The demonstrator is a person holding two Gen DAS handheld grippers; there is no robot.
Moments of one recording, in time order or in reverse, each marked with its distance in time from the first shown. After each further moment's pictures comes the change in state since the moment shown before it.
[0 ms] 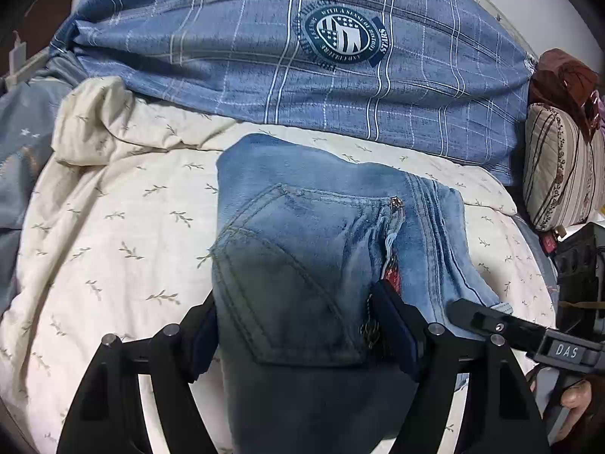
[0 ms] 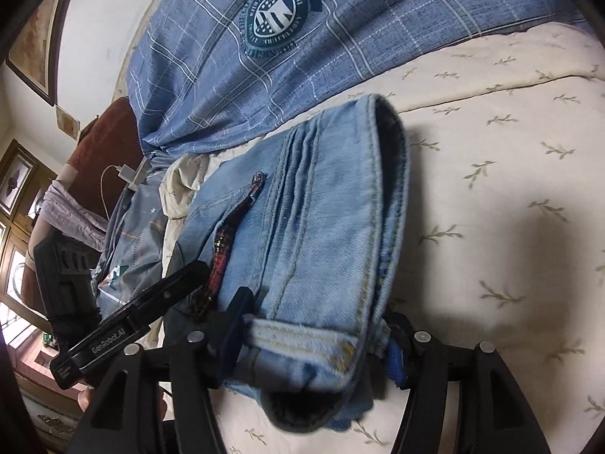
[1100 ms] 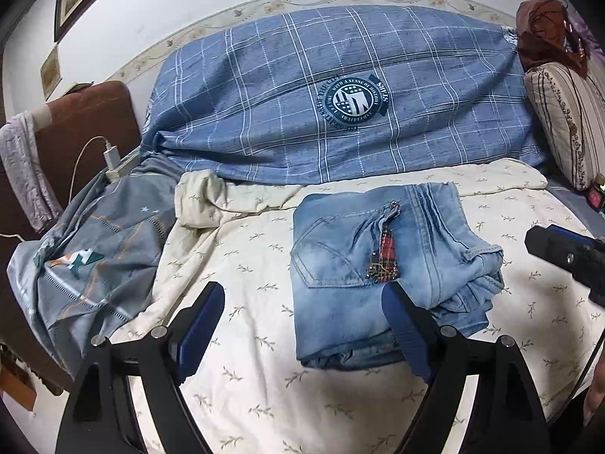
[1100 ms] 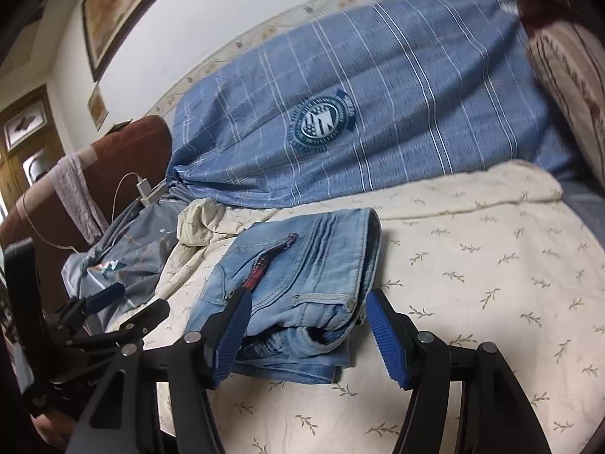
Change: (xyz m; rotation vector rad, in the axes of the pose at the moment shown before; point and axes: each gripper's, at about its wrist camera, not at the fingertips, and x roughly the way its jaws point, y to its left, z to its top) left arm -0.106 -0.055 -0.068 0.193 -0.260 0.397; right arm -0.106 0.064 -0.065 -0.299 -0.370 -0.157
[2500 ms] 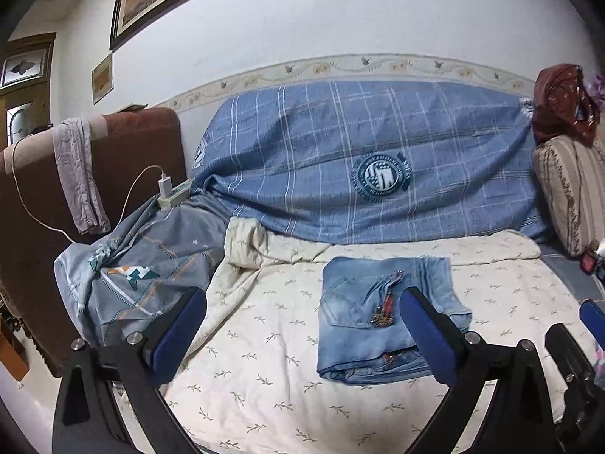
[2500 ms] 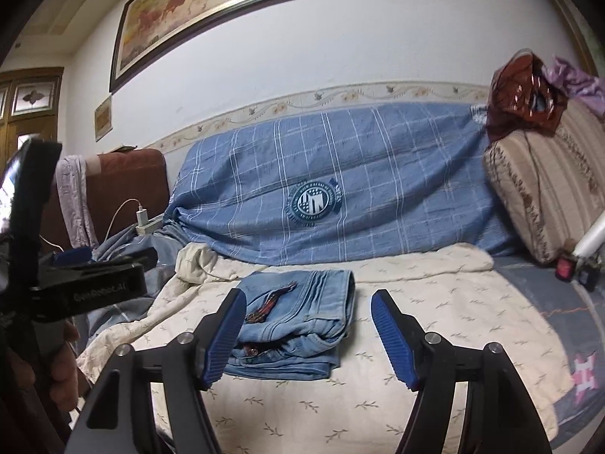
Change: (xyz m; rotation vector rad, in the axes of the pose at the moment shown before) left arm -0.104 0.024 0.020 -0.126 -0.186 0.076; right arm -0.115 0.071 -0.029 -0.133 -0.288 -0.192
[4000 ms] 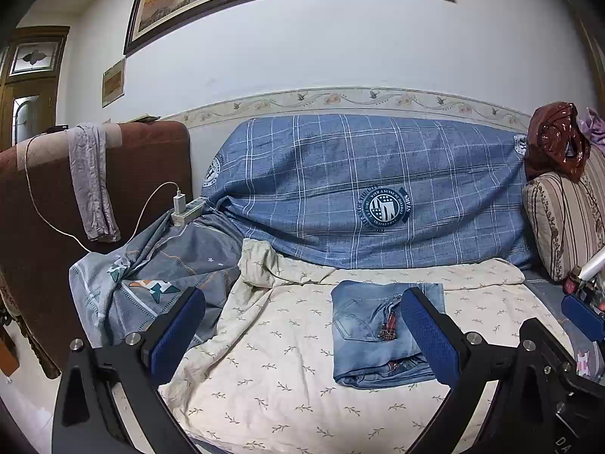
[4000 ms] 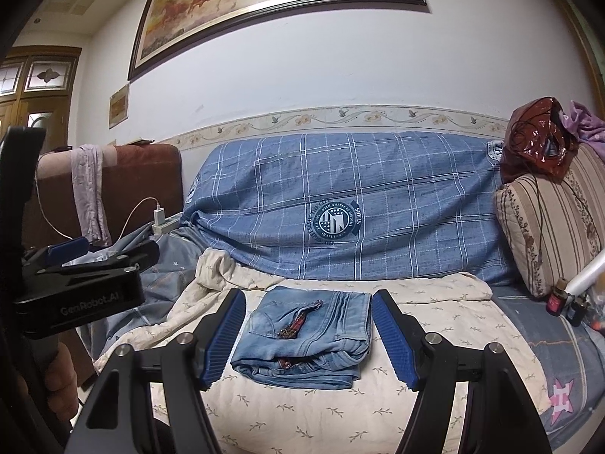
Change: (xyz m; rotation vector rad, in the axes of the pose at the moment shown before) left arm -0.048 0.043 0.014 -0.061 -0.072 -0.022; right arm -0.026 0.057 0.039 -0.088 0.005 0.008
